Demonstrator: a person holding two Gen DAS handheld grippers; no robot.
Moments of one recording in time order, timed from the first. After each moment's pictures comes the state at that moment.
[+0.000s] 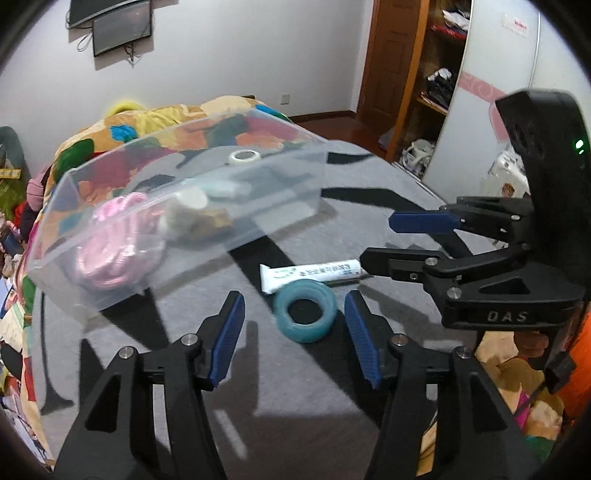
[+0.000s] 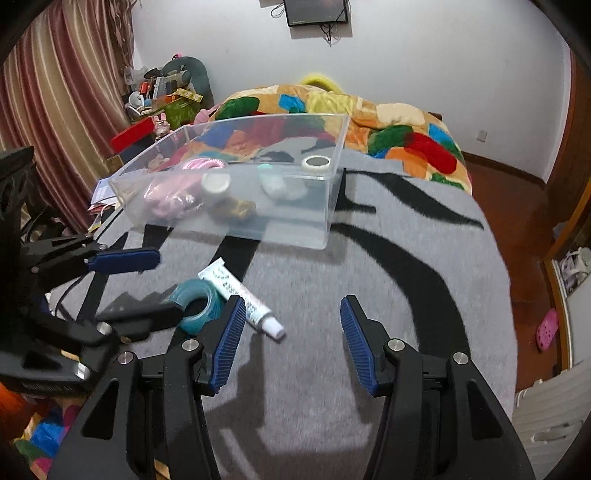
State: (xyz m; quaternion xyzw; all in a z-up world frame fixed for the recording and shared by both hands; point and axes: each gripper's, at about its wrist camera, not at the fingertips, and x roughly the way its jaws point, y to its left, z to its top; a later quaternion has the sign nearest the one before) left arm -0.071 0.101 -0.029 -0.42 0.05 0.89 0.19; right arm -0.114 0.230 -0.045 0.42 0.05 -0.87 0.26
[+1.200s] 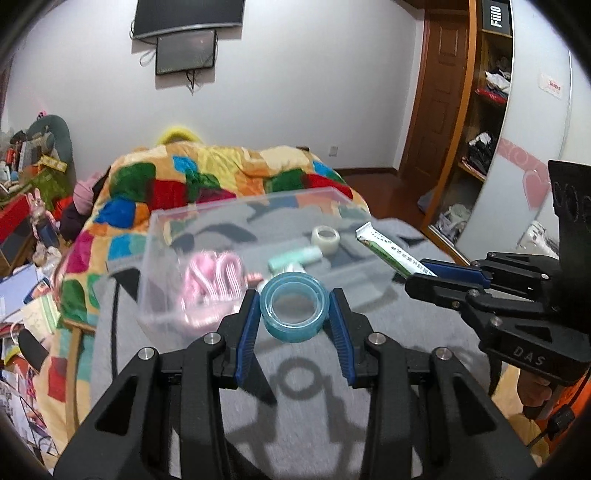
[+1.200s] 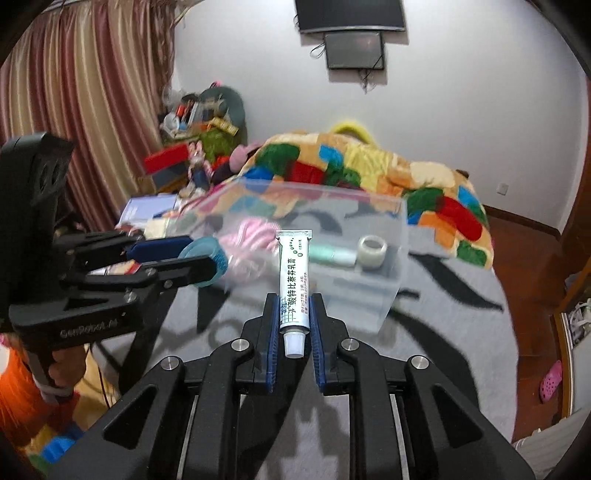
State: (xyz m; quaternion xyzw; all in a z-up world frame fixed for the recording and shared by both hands) left arm -0.081 0.035 0.031 -0.33 0.00 0.94 0.10; right arm -0.104 0.180 0.011 0.33 0.06 -0.89 0.30
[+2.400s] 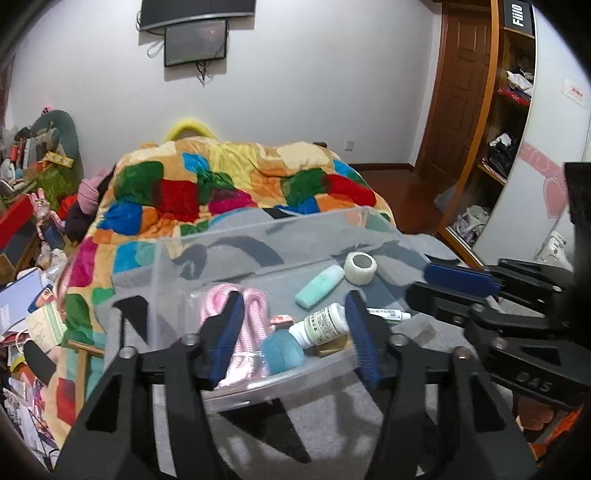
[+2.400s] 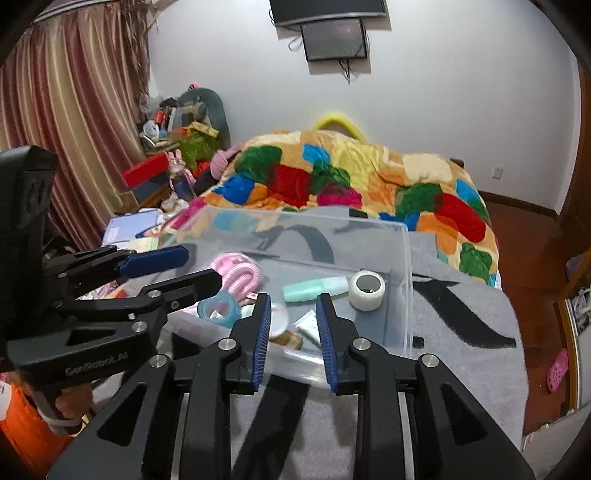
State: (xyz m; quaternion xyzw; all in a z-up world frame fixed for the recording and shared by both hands) left arm -0.141 0.022 0.033 -0.35 0.00 0.93 0.08; right arm -0.165 0.157 0.019 0.35 0.03 -0.89 0.28
